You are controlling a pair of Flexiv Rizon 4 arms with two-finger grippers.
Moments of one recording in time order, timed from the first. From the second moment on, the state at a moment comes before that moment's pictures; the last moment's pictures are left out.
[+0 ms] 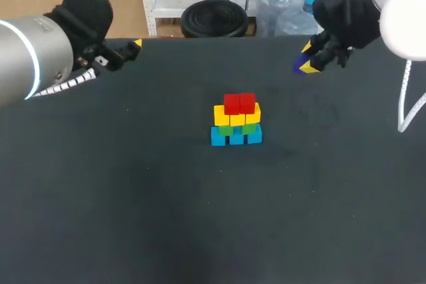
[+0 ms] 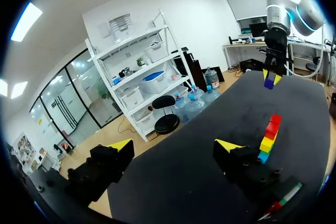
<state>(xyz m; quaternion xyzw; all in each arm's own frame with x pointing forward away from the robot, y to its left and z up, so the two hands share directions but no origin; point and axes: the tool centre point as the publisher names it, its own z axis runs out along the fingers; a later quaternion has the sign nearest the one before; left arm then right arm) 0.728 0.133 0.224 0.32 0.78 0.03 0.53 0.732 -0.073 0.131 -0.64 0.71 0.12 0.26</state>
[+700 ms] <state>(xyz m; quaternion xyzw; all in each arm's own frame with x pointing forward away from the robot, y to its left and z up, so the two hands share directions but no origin) 0.728 0.133 0.224 0.32 0.78 0.03 0.53 0.713 -0.018 0.141 -0.75 0.65 0.09 0.09</state>
